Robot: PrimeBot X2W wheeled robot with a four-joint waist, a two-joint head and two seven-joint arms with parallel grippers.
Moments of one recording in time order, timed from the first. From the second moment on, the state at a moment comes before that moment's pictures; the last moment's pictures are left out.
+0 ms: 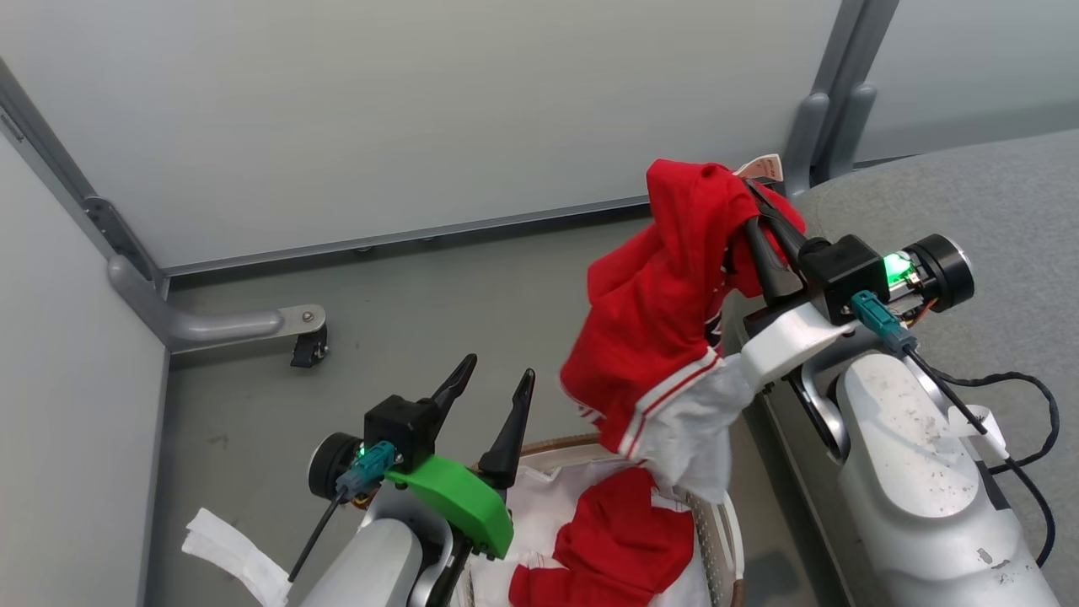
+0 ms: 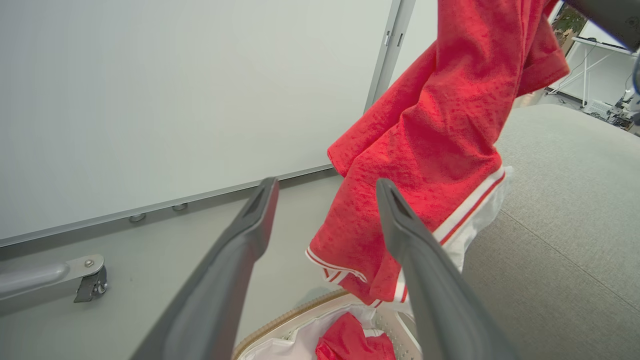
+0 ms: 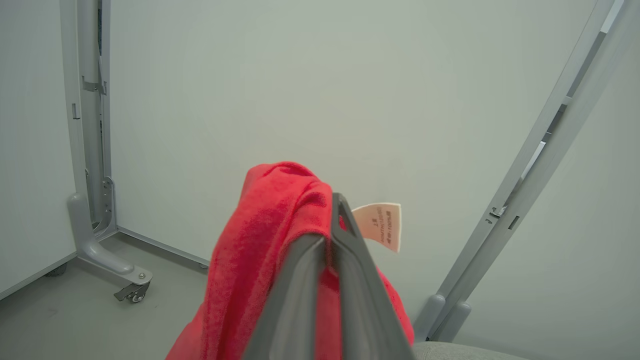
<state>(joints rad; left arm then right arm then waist) -0.35 0.05 -0.56 0.53 -0.45 -0.13 -0.26 -0.53 -0.05 0.14 0.40 -0.11 0.13 -0.26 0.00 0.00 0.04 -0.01</state>
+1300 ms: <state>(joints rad) -0.35 0.05 -0.59 0.47 -0.38 -0.13 -0.26 -0.64 -0.09 0.02 0.34 -0.15 0.13 -0.26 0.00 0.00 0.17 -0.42</state>
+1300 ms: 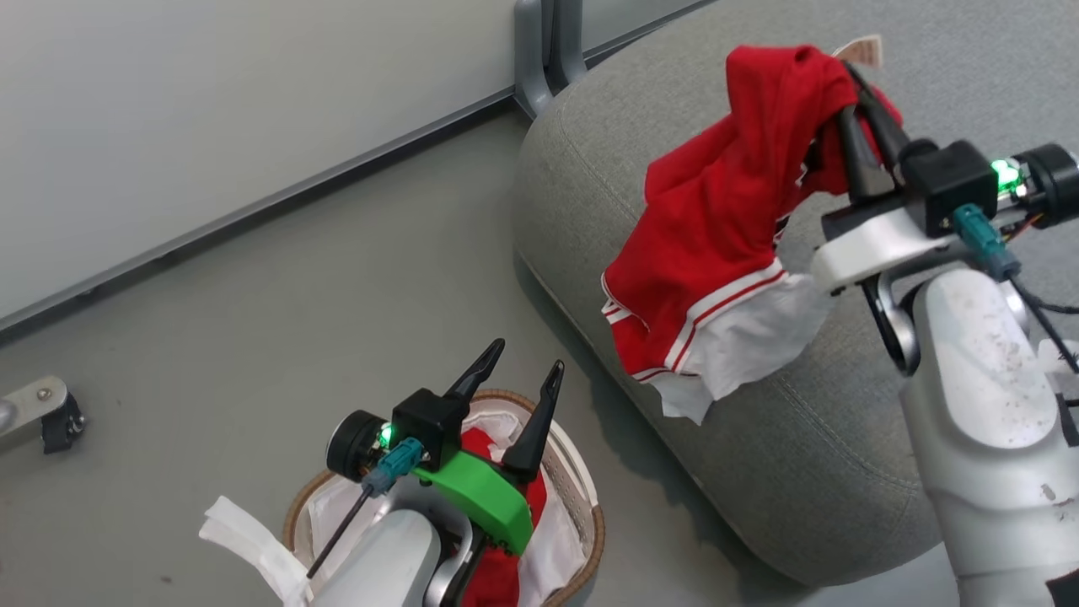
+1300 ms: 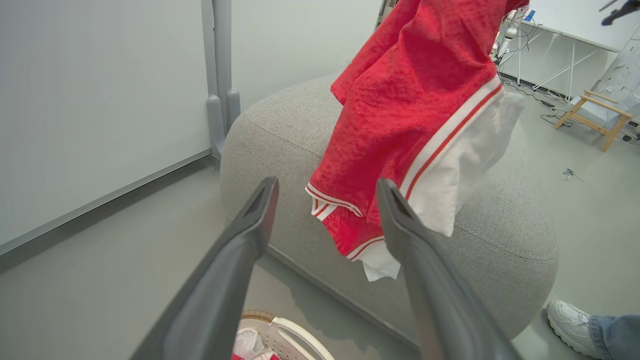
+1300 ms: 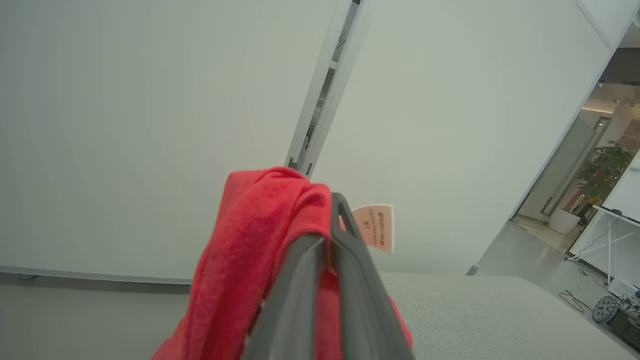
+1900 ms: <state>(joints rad) -0.47 0.10 -0.63 0.40 -0.35 -0.13 -0.26 -1.16 -0.42 -0.16 0.41 -0.21 0.13 -0.26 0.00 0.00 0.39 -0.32</state>
